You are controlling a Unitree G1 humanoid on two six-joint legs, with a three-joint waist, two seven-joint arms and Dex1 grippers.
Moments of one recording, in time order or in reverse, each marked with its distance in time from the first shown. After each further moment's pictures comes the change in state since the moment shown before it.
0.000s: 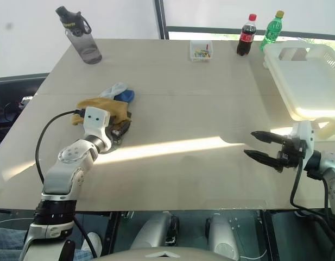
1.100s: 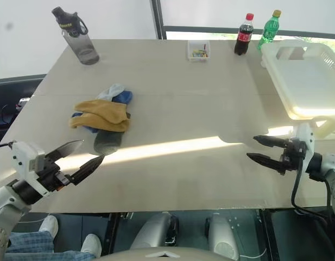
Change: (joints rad) left arm 0.577 0.169 0.411 -0.441 -0.430 -0.038 -0.363; right arm -0.002 -0.014 -0.001 0.050 -0.005 0.022 0.036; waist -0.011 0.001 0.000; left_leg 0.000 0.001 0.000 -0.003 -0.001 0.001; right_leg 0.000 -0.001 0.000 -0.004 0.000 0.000
